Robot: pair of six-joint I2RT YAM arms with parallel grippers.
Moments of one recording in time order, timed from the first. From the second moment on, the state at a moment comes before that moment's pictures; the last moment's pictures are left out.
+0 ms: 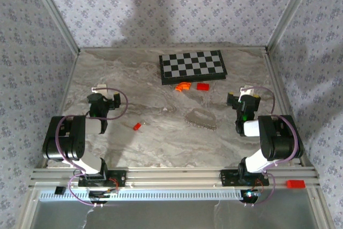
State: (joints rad) left arm 0.00 1.53 0.39 0.73 -0.12 -0.02; right arm 0.02 1.53 0.34 0.82 0.27 -0.01
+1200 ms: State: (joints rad) left arm 0.00 1.52 0.41 0.66 -0.11 -0.02; right arm 0.03 1.52 0.34 0.82 0.27 -0.01
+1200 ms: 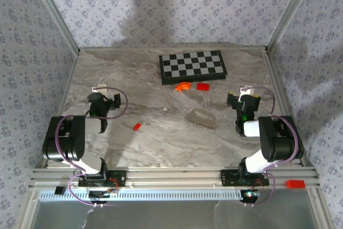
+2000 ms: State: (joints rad) left arm -0.16 0.94 0.59 -0.07 0.03 -0.25; right arm 0.33 1.29 0.90 -0.25 0.36 0.24
